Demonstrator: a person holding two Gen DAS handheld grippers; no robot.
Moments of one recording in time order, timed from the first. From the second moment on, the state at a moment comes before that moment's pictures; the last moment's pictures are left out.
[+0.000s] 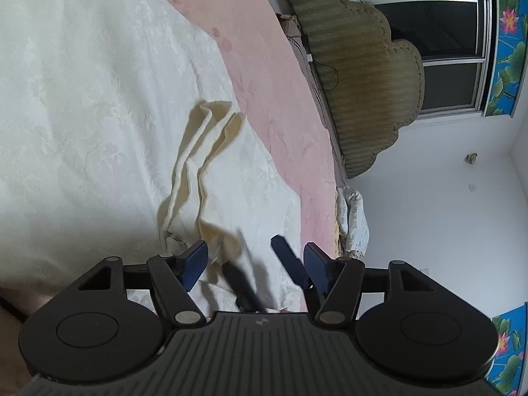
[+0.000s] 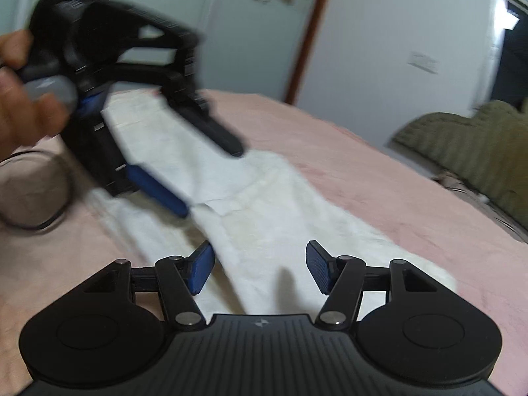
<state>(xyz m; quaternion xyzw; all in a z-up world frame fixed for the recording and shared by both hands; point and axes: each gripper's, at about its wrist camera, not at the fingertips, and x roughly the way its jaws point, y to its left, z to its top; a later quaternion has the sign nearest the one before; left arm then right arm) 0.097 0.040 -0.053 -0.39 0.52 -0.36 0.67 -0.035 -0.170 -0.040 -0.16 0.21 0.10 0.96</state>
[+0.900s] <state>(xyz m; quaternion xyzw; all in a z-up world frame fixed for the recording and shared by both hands) 0.117 0.010 -0.087 -0.51 0.60 -0.27 0.55 -0.032 -0.186 -0.040 -0.12 0.20 0.07 0.97</state>
